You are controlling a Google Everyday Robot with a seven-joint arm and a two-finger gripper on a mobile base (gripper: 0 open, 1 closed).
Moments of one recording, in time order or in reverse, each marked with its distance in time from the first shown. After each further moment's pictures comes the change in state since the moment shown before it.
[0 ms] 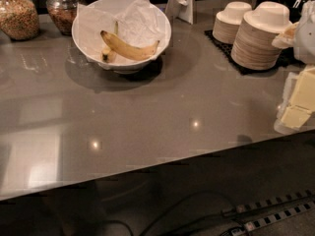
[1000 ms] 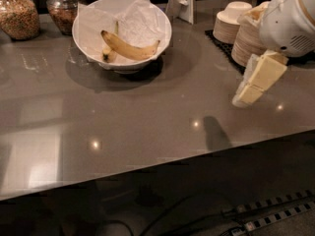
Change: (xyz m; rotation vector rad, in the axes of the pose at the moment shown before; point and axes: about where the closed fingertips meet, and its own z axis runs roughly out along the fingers) arm -0.064 -0.043 0.017 0.116 -0.263 -0.103
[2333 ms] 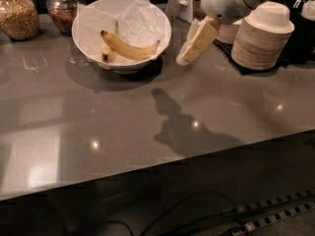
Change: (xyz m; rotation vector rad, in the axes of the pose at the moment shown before) arm -0.116 -0.084 0.063 0.039 -0.373 -0.150
